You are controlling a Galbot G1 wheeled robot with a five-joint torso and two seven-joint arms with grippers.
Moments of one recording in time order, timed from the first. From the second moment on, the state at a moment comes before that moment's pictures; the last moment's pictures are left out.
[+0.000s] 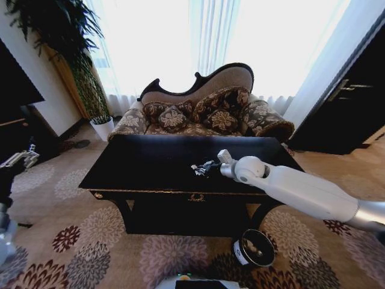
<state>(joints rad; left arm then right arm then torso) 1.60 -1.09 -1.40 -2.38 -0.99 0.21 -0.18 -0.01 0.59 -0.76 1.86 1.08 -0.57 -0.04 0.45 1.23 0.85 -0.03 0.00</state>
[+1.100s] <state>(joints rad) 1.62 -1.16 -1.42 -2.43 -1.01 0.19 -0.18 -0.91 0.46 0.26 2.08 1.08 -0.38 -0.16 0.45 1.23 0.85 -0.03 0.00</state>
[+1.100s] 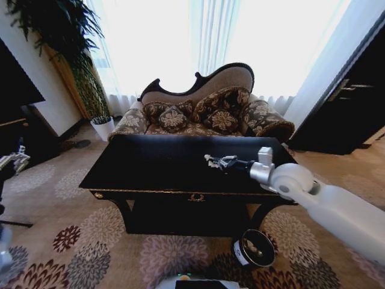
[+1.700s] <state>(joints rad) 1.59 -1.13 -1.37 -2.40 -1.00 0.19 -0.18 -1.53 0.83 0.94 2.20 1.10 -0.21 -0.23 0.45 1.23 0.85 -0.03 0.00</state>
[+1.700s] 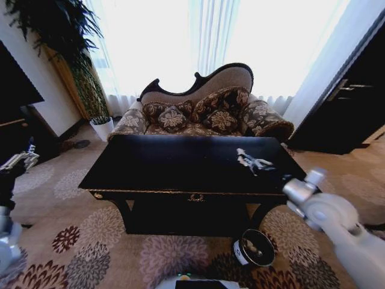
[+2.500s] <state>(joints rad) 1.58 -1.15 -1.35 -2.40 -0.99 0.19 -0.18 -1.59 1.08 1.01 1.81 1.12 0.33 -0.74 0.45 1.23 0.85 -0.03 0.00</state>
